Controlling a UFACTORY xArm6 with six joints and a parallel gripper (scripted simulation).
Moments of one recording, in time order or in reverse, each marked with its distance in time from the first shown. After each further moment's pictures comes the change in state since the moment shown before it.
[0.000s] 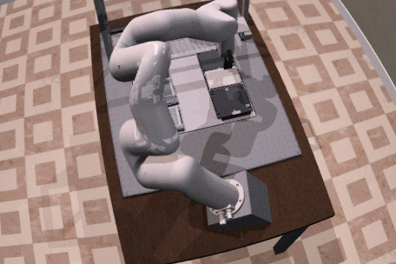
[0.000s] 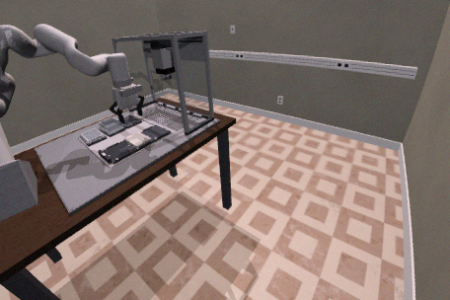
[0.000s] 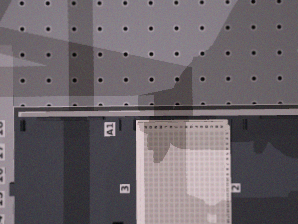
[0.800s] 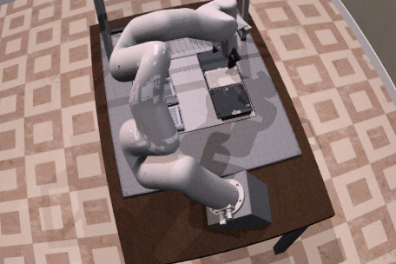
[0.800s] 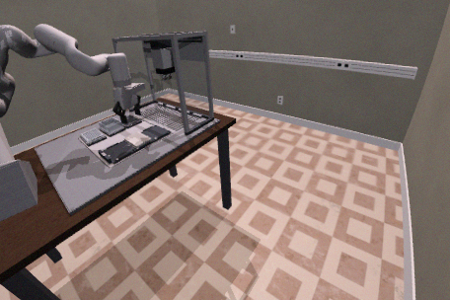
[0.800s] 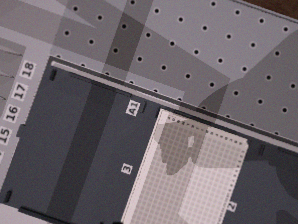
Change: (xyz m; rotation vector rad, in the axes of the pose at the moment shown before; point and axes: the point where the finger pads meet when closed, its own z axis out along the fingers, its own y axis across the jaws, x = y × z) arm 0.000 0.000 0.000 -0.008 0.003 -0.350
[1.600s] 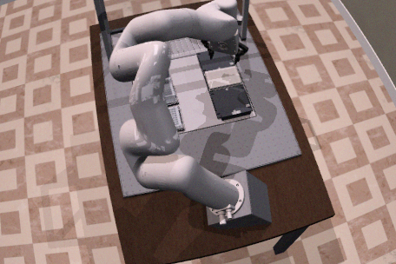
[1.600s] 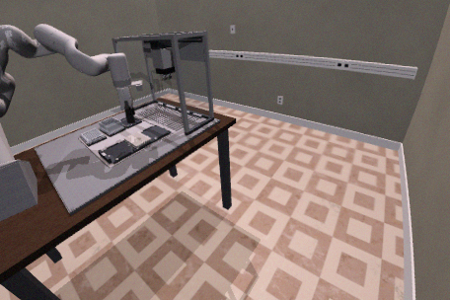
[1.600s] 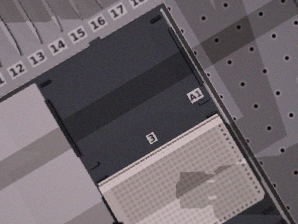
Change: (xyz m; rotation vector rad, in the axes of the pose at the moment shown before) arm 0.000 0.000 0.000 0.001 0.000 -0.695
